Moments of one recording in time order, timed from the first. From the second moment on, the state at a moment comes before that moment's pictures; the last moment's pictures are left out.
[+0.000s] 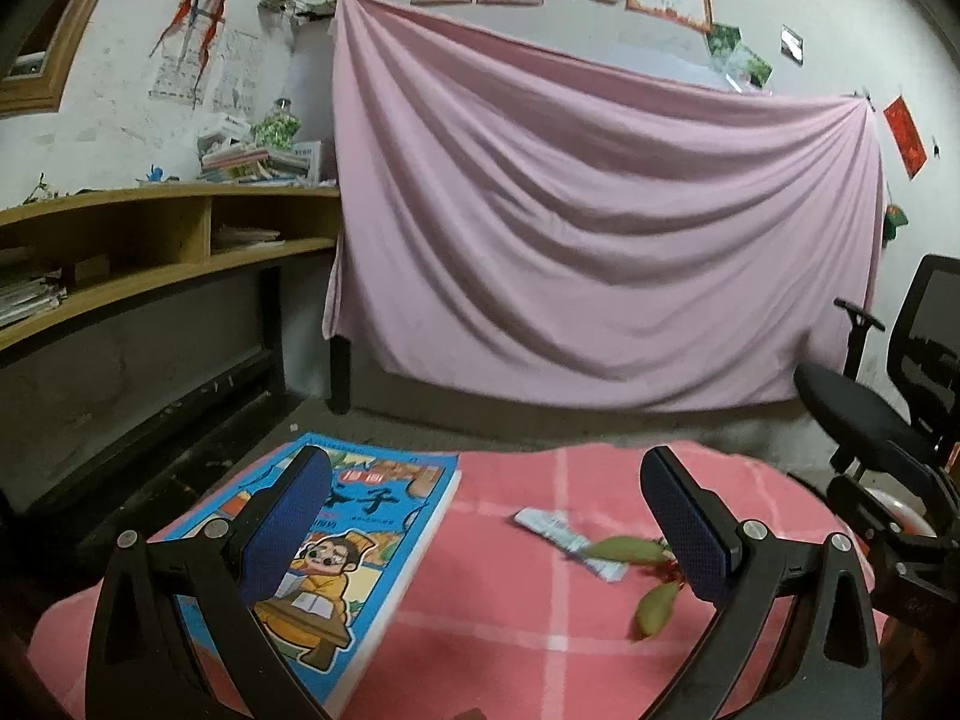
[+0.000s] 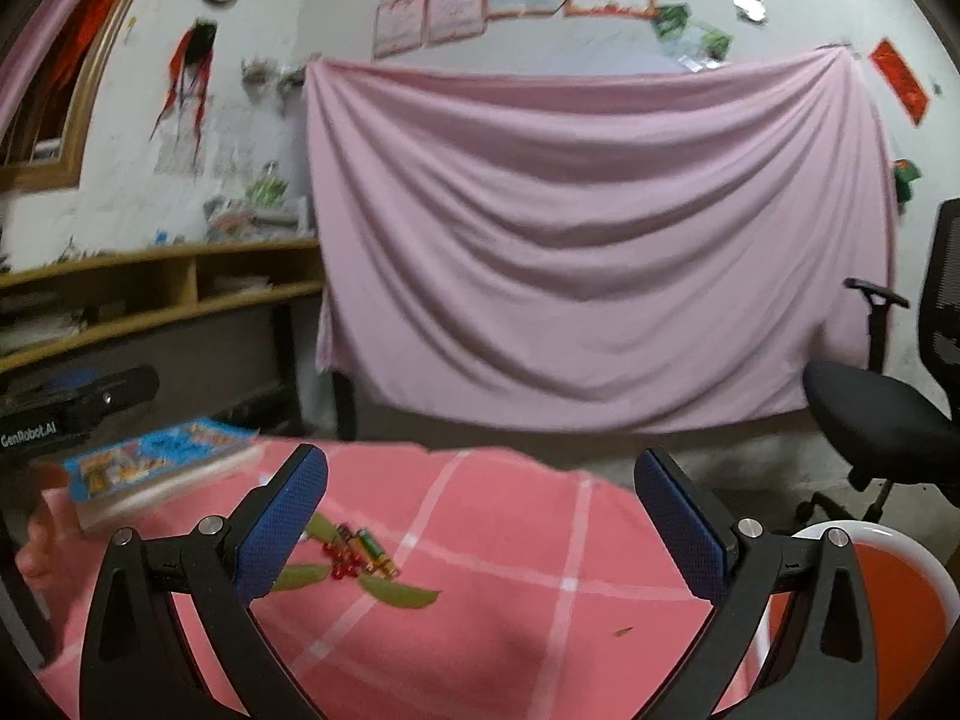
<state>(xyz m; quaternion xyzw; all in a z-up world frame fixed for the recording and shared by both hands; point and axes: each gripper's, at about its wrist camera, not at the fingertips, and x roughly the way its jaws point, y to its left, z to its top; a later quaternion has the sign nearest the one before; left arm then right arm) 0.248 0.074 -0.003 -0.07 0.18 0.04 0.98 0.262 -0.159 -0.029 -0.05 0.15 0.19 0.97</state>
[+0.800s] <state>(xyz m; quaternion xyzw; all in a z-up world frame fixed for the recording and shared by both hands) 0.294 0.062 -0.050 -0.06 0.34 -0.01 0.94 0.315 -0.096 -0.079 -0.10 0.39 0.31 0.86</state>
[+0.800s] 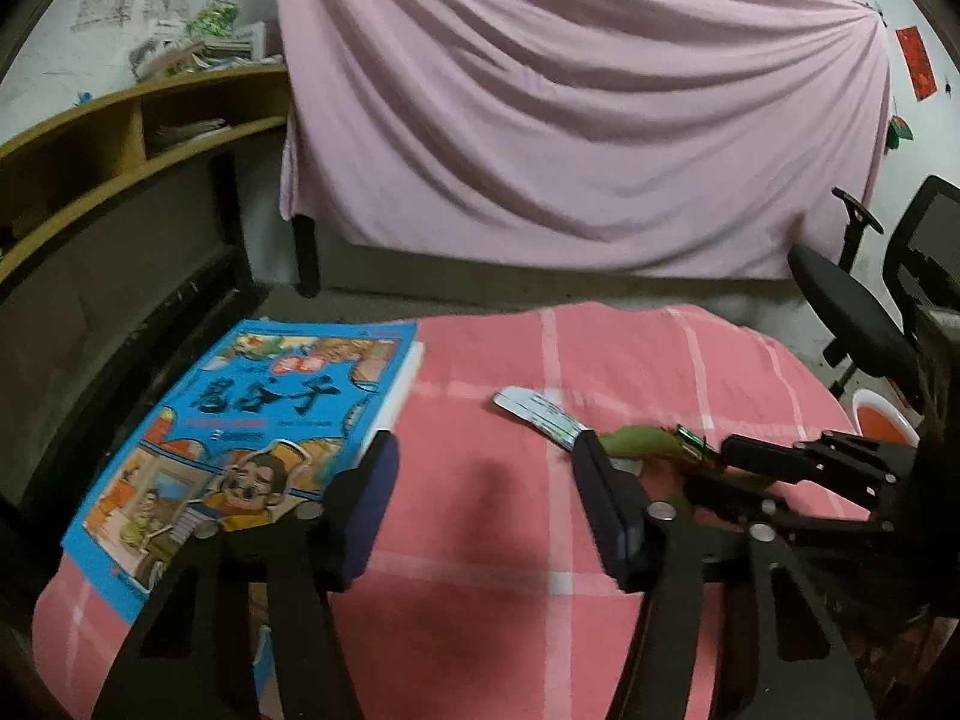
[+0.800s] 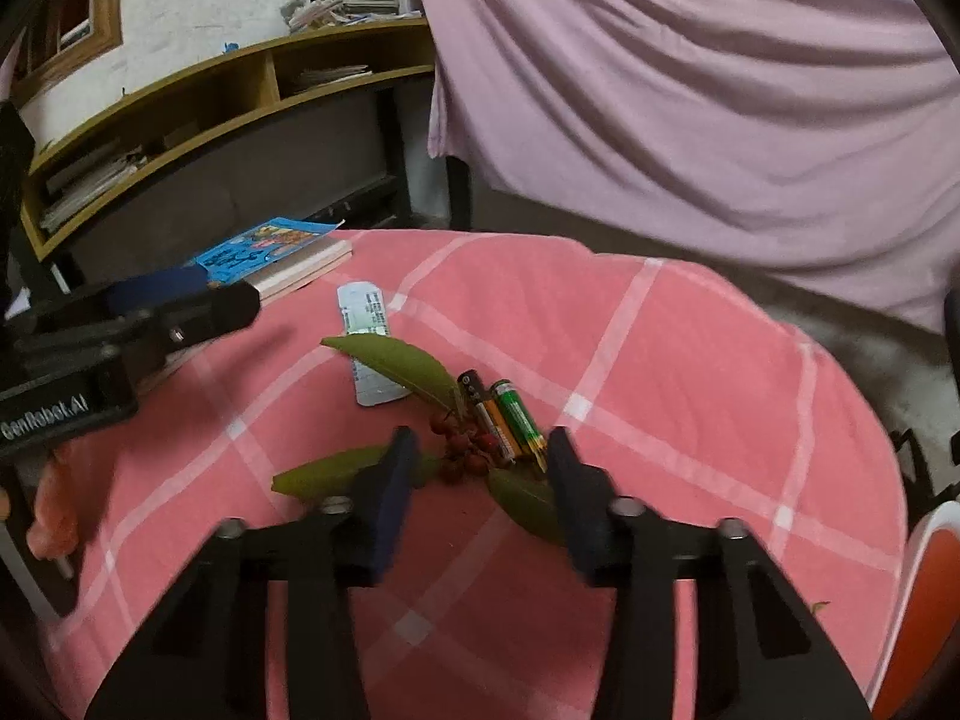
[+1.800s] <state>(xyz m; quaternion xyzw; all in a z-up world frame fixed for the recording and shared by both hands) 0.354 0.006 -0.081 0.01 0.43 -0.03 0.90 0.323 -0.144 -0.072 -0.01 0.38 0.26 0.89</state>
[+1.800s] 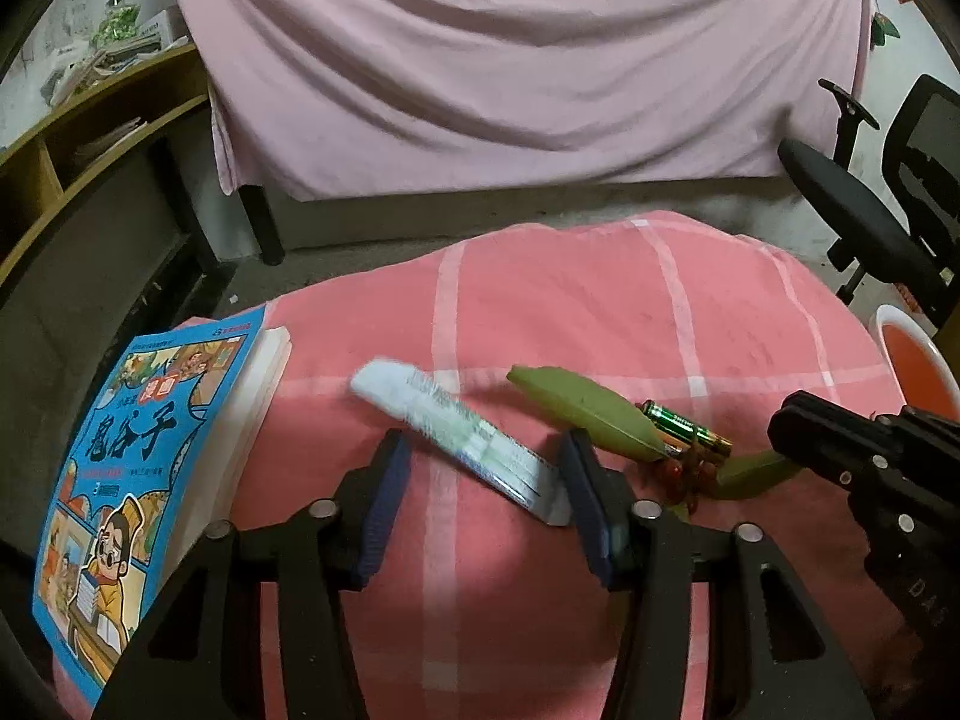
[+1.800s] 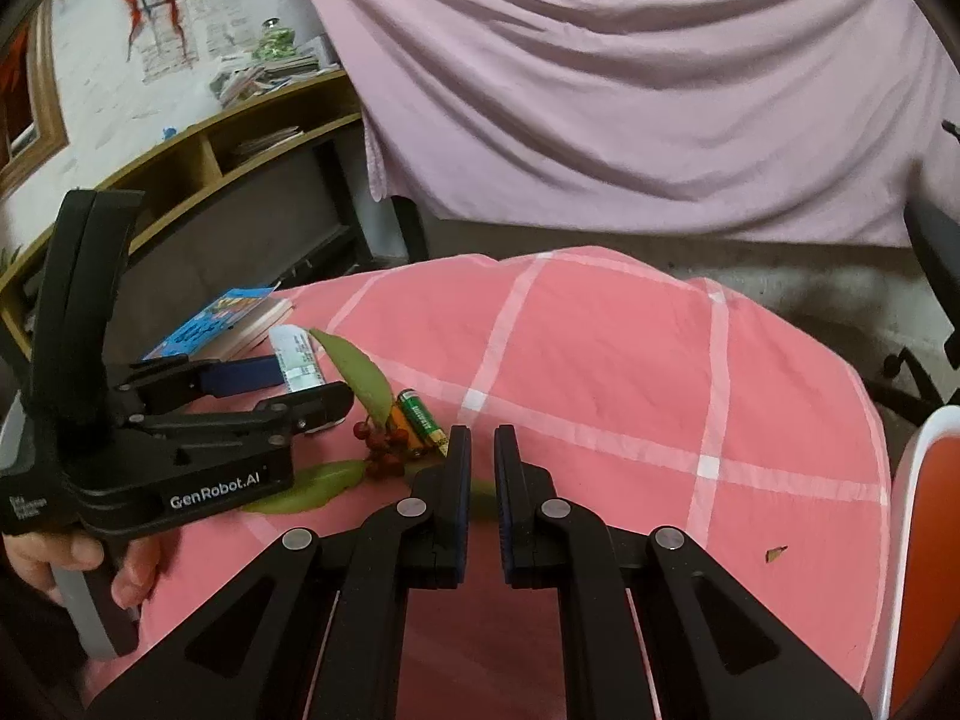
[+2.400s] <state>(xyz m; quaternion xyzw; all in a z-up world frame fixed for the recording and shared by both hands) 0.315 0.048 -0.070 -0.06 0.41 -0.07 0.91 0.315 -0.118 -0.072 -0.05 0.39 0.30 0.87</state>
